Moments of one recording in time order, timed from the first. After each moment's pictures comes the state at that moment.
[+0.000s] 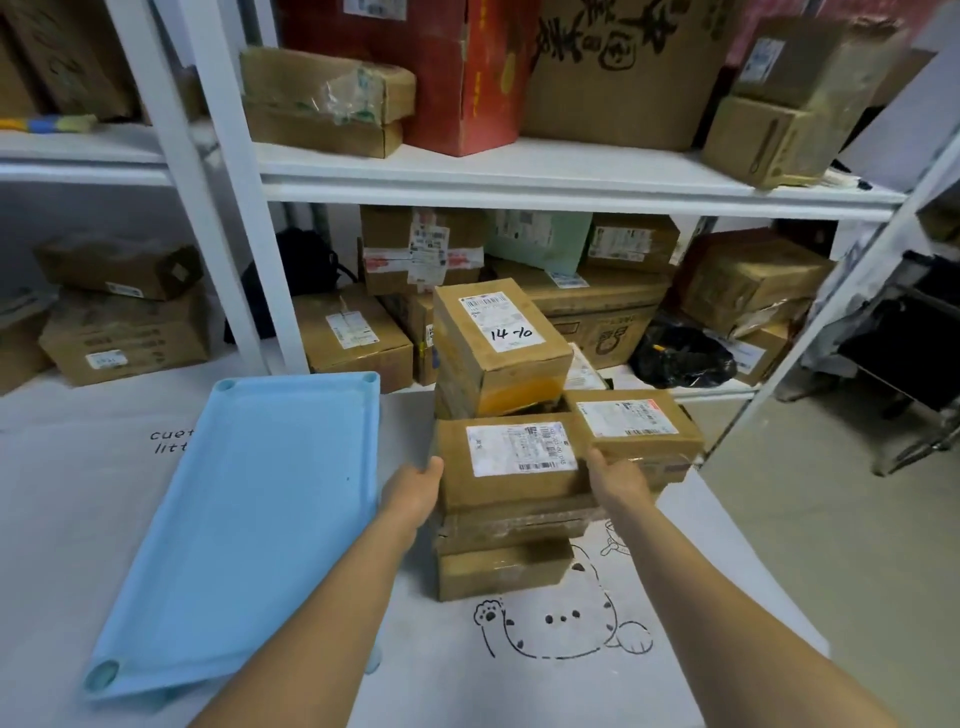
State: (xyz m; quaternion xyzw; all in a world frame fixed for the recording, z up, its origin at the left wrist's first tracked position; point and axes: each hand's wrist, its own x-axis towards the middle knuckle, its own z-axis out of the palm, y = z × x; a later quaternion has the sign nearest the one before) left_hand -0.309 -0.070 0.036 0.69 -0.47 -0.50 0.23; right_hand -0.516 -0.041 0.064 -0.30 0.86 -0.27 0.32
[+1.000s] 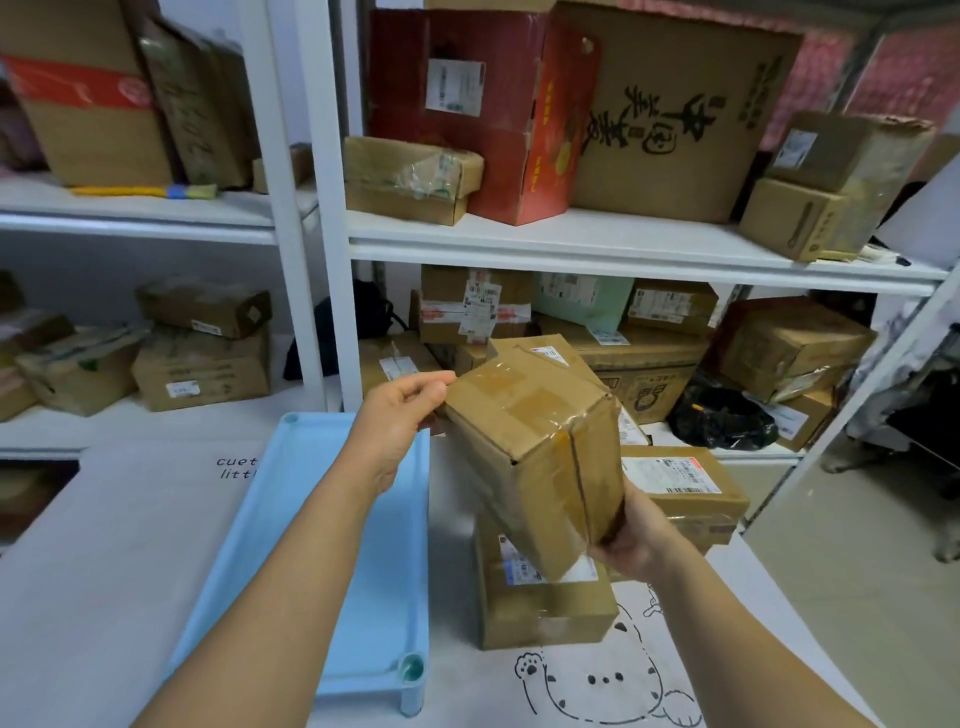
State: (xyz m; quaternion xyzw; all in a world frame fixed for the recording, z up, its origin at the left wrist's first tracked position) left_hand -0.235 -0.073 0.155 0.46 -0.52 -0.50 0.52; right_hand -0.492 -0.036 0.082 -0.15 0.60 -0.45 0.64
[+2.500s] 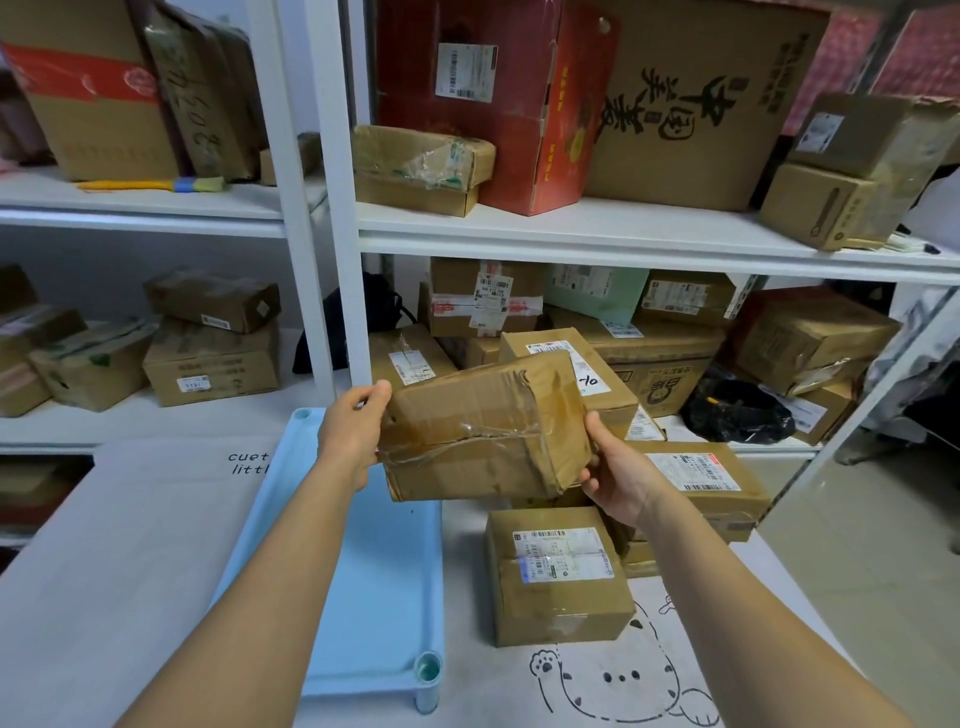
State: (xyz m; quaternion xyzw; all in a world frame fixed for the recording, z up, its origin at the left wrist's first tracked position) left_hand -0.187 -0.105 0.119 0.63 -0.37 -0.45 0.51; right_hand -0.459 -0.073 0.111 -0.28 0.54 -0.47 0.64
